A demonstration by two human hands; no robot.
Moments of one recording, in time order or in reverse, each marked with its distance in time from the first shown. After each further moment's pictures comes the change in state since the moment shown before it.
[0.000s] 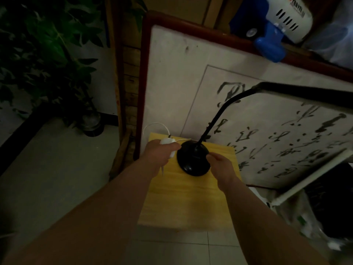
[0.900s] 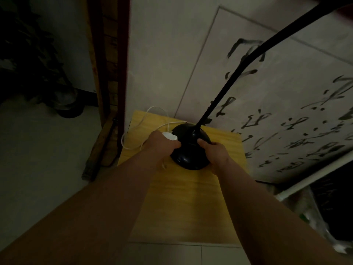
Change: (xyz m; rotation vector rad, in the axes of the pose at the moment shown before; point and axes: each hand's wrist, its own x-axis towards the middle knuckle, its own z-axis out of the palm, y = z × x) left_hand 0.110 -0.079 0.057 0.299 0.104 0.024; right_hand 0.143 0.076 0.021 -0.050 0.022 0.066
